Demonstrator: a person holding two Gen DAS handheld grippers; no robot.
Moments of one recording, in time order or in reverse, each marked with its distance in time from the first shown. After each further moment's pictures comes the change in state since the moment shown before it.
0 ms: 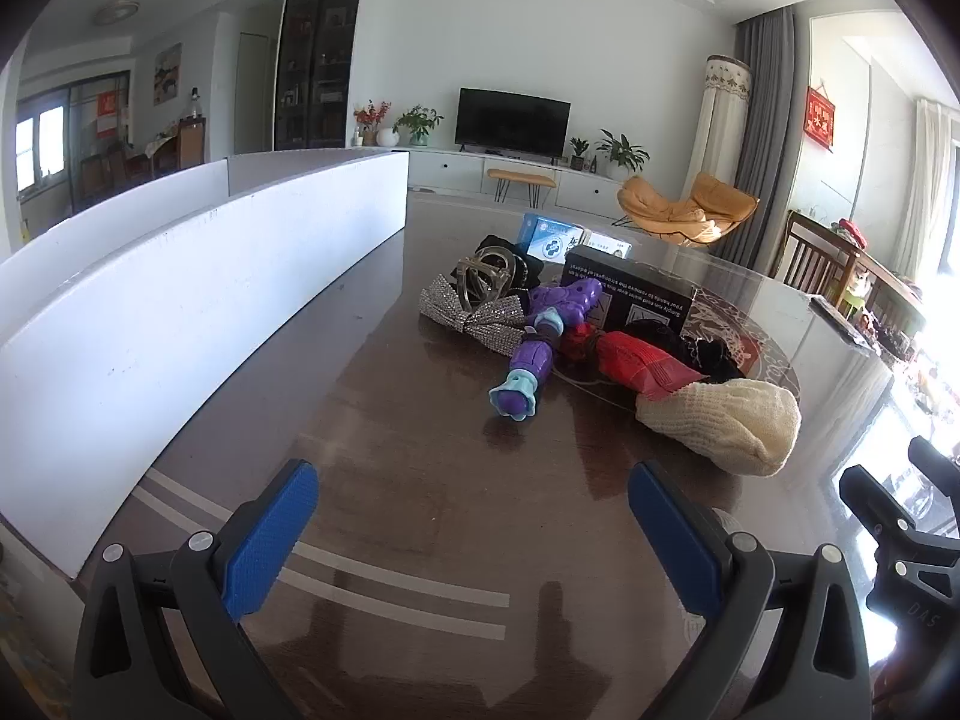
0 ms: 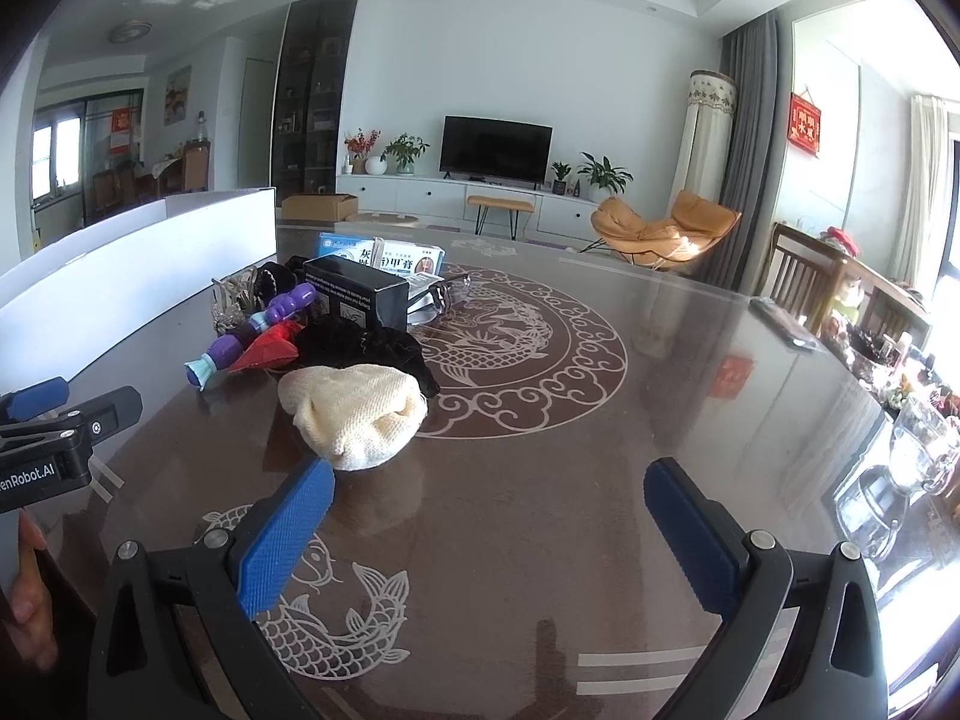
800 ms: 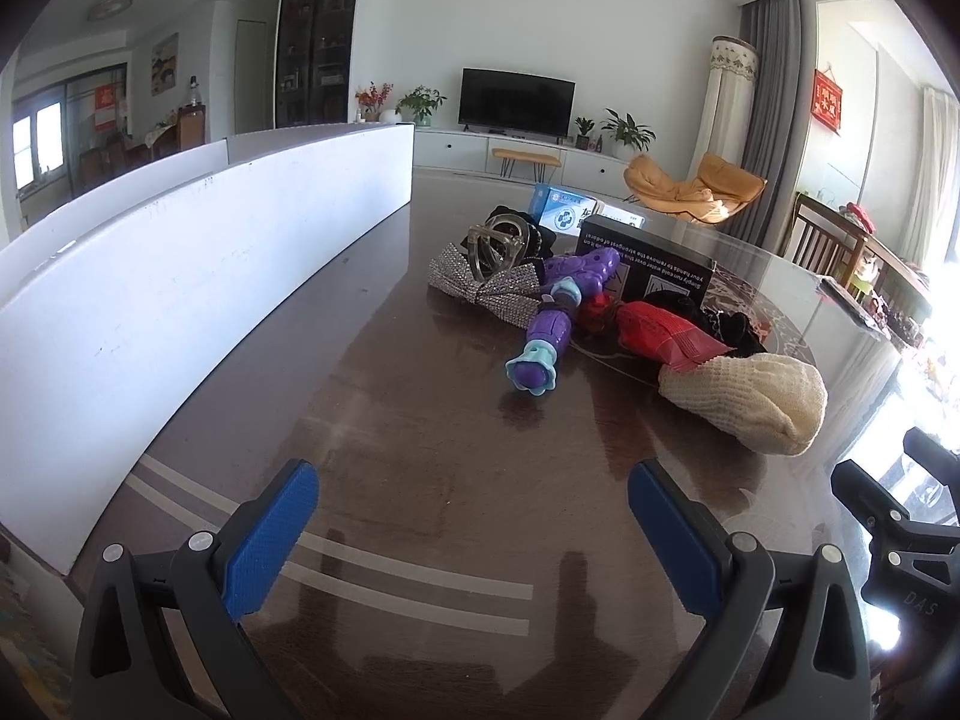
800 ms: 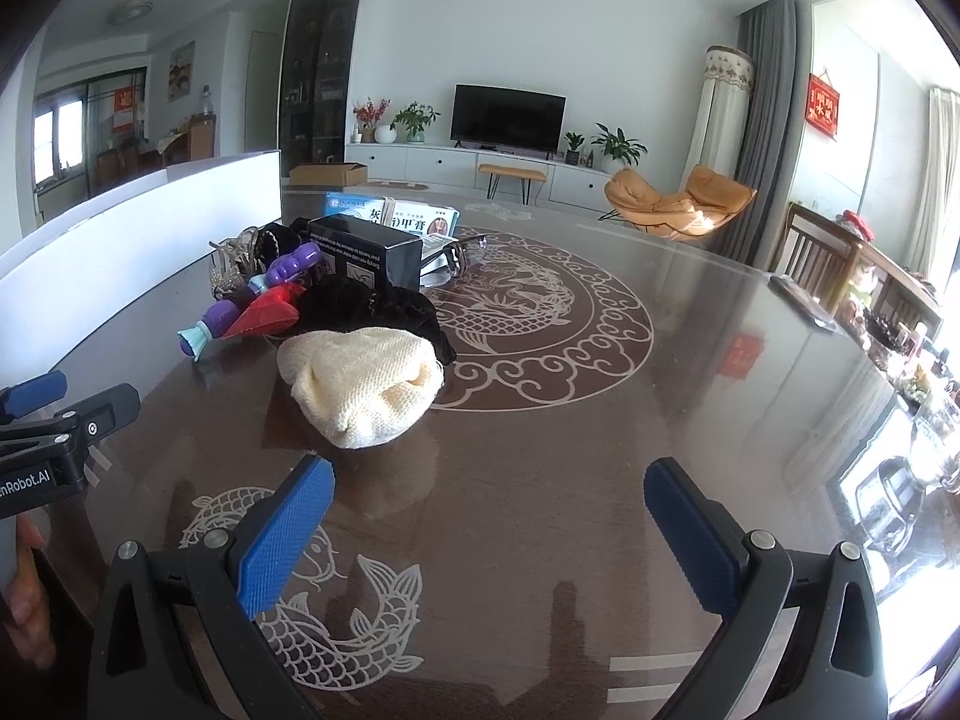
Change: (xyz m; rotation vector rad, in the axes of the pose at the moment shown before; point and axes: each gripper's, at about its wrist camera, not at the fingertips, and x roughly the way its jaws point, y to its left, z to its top) left arm 0.012 0.006 -0.007 0.004 0.053 0.014; right arm 0.028 0.011 -0.003 -0.015 0.086 0.023
